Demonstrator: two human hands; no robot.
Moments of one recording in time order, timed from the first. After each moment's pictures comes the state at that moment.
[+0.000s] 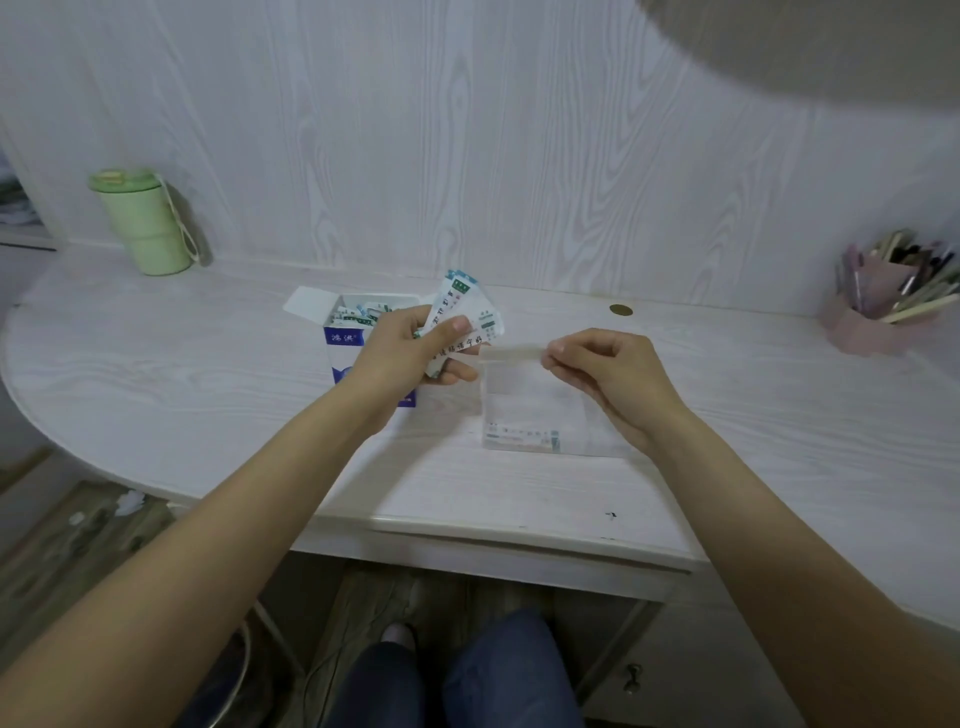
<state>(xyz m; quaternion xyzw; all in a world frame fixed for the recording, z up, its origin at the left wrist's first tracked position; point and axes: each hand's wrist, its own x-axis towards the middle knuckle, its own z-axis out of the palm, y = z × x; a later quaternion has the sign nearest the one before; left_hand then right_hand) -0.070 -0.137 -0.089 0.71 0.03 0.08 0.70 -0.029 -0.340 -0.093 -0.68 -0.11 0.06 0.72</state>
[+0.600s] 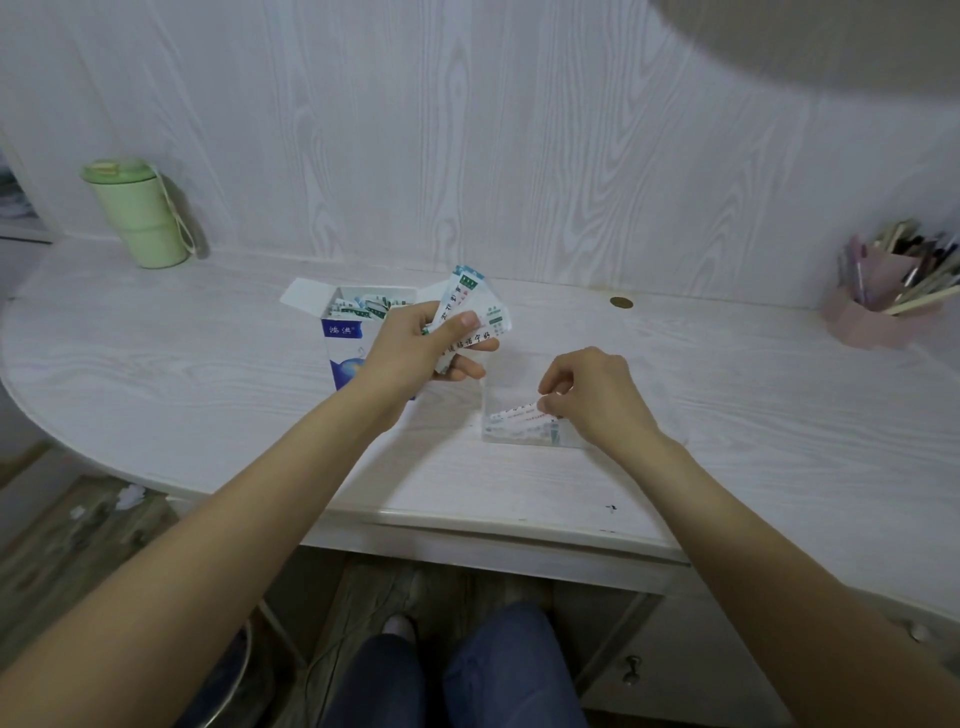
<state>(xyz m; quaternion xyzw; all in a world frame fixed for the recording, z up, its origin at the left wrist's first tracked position) -0.070 -0.148 -0.091 0.71 0.03 0.08 0.70 -0.029 -0.330 -0.114 -0.94 -0.16 -0.03 0.29</state>
